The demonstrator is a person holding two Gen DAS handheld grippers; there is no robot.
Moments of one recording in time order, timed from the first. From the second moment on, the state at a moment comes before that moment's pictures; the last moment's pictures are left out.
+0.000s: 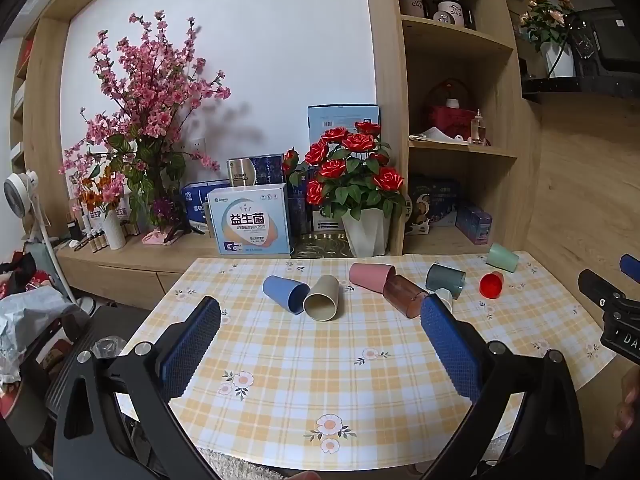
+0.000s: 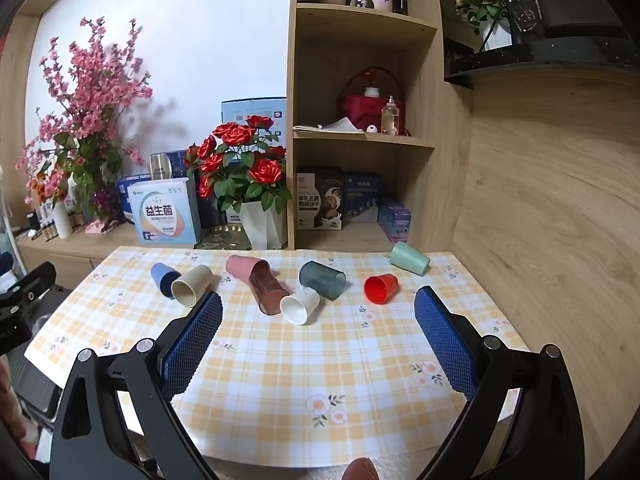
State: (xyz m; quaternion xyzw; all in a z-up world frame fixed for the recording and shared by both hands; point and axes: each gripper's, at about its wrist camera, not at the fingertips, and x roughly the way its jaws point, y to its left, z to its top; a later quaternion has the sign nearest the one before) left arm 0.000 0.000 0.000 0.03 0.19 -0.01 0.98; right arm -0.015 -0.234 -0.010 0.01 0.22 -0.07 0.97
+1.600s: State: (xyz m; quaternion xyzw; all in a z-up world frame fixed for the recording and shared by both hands) left arm -0.001 0.001 0.000 0.03 0.19 -0.01 0.98; right arm -0.015 -0.235 -0.010 0.01 0.21 -0.07 0.97
